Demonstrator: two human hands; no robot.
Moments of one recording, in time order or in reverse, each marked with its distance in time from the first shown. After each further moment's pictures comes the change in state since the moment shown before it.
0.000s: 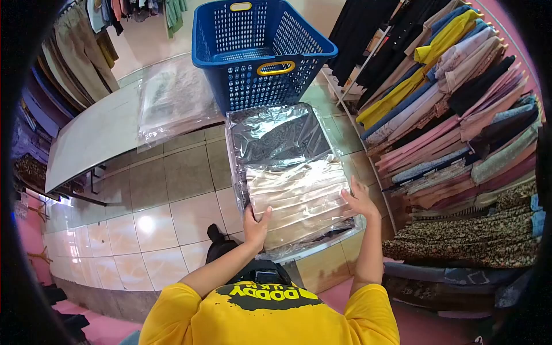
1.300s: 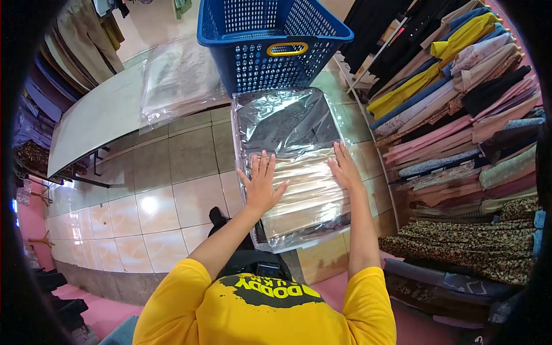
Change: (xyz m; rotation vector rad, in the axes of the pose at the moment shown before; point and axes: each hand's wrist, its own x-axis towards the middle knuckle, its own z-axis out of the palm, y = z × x) left_hand 0.053 0.041 0.011 1.183 -0.005 0.622; right_hand 0.073 -0.031 0.040 -0.140 0.174 -0.398
